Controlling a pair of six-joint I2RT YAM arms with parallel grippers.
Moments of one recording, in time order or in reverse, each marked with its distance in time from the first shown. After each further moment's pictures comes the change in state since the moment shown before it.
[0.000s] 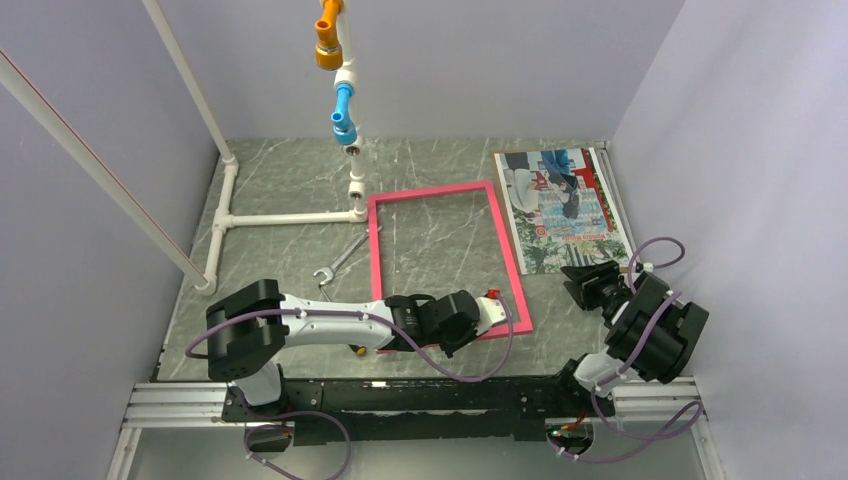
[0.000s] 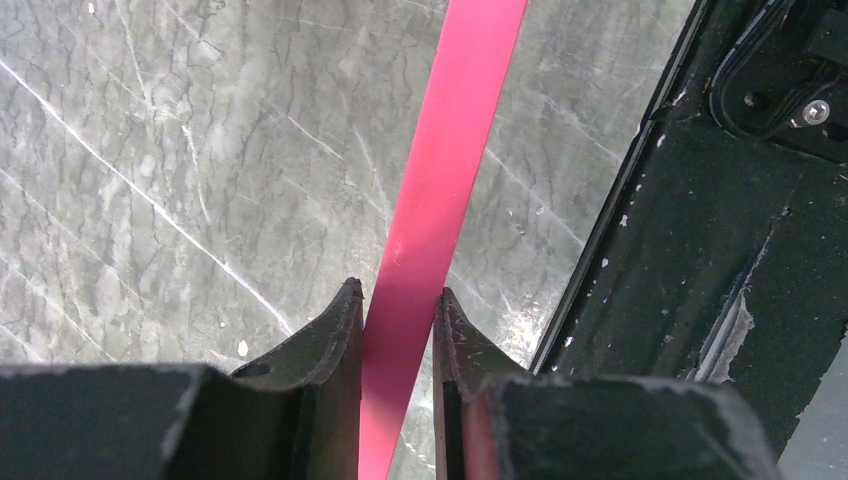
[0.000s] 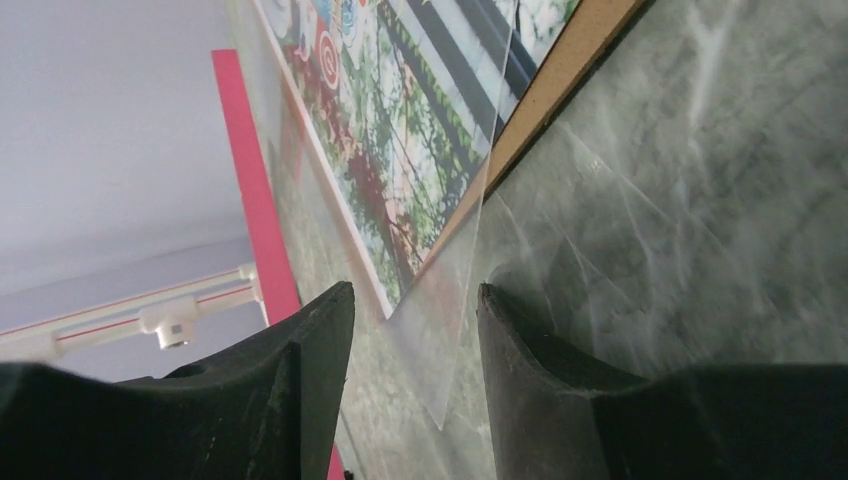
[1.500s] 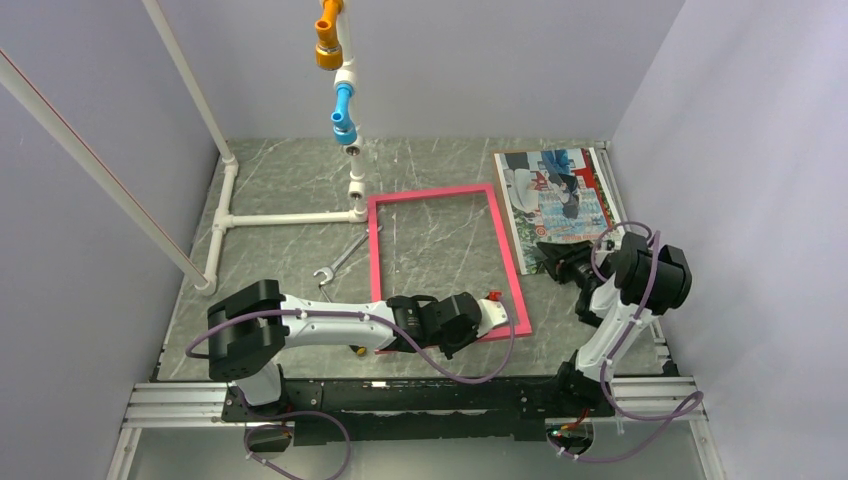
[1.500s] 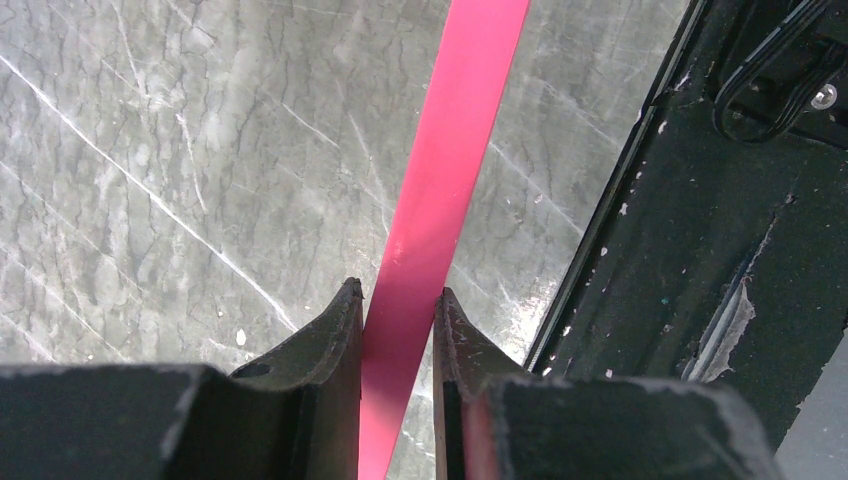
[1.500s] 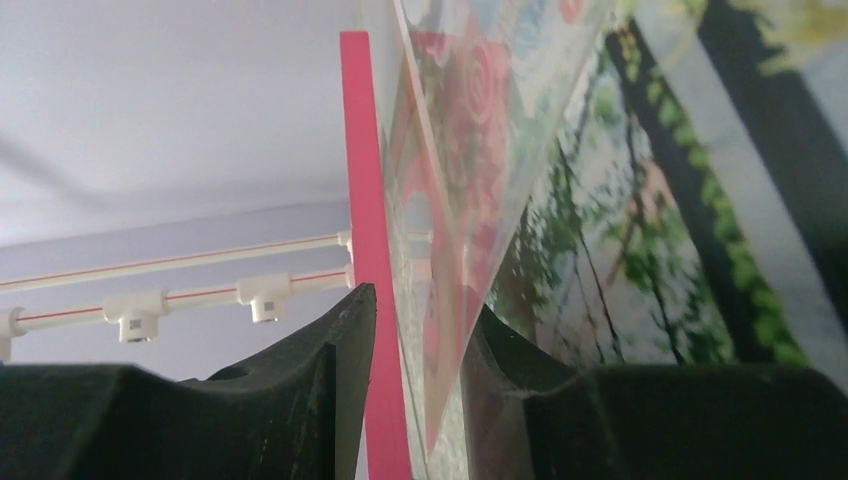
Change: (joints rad) left arm -0.011 0.005 0.019 -0.043 -0.013 -0.002; right arm 0.282 0.475 0.031 0.849 -0.018 0.483
